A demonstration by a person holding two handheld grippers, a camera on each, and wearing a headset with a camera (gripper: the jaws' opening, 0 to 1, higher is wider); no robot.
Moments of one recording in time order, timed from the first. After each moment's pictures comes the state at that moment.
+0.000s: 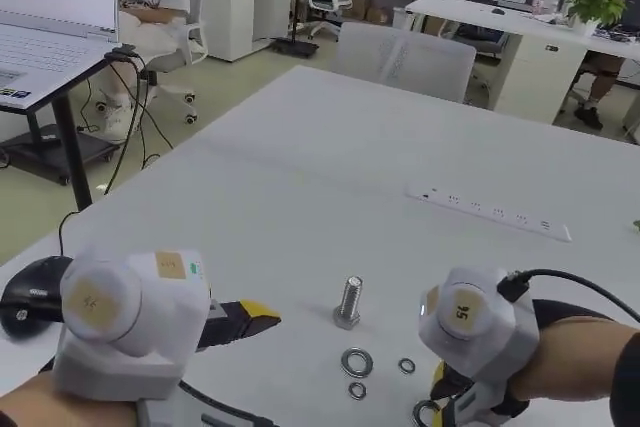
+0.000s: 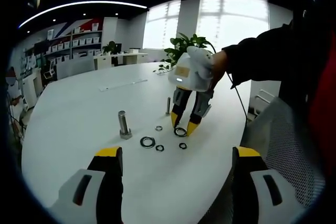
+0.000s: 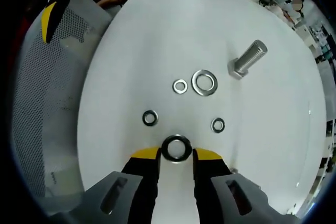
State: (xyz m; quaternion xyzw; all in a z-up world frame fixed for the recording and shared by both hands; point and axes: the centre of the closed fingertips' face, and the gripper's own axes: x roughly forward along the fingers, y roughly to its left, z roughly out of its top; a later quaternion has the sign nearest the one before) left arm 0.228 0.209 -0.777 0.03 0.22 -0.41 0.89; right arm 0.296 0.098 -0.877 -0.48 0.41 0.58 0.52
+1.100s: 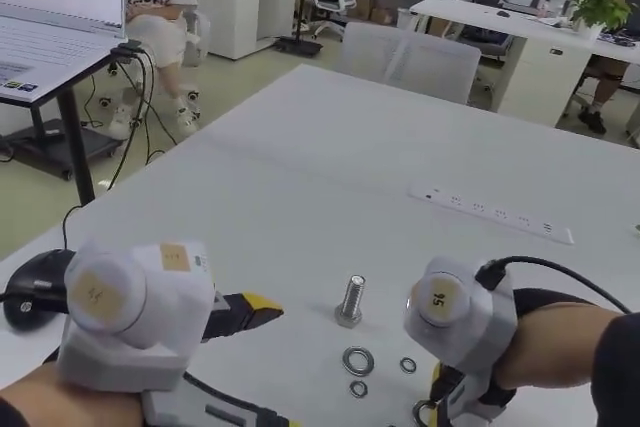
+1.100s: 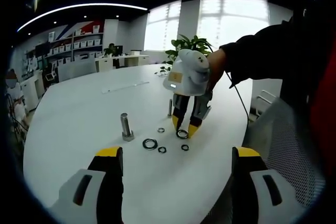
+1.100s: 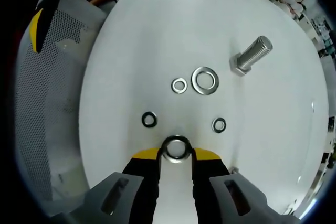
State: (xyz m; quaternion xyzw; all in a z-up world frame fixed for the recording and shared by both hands) left arm 0.230 0.212 -0.773 0.03 0.21 -0.40 0.89; right arm 0.296 0.099 -0.877 -0.49 0.45 0.56 0.51
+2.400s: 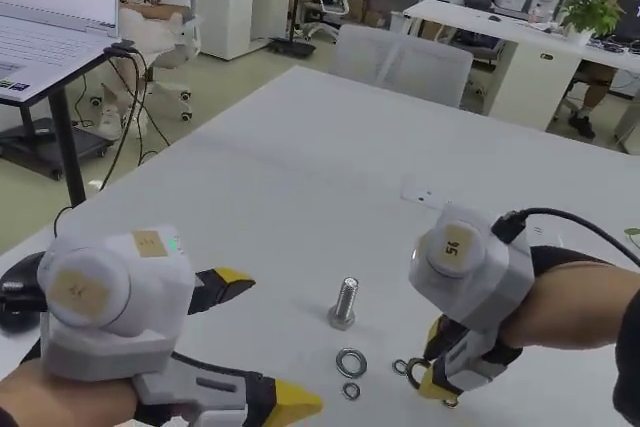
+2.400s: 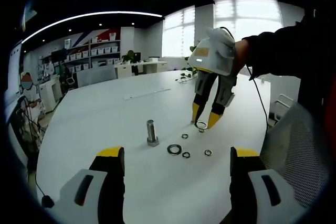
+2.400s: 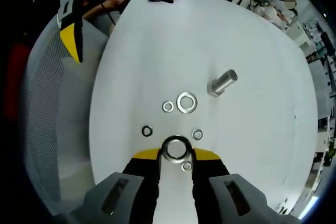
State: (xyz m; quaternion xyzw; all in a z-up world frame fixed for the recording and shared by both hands) left arm 0.250 0.241 -0.762 0.04 0.19 -0.32 0.93; right arm 0.305 0.119 -0.817 -0.48 0.41 0.55 0.54
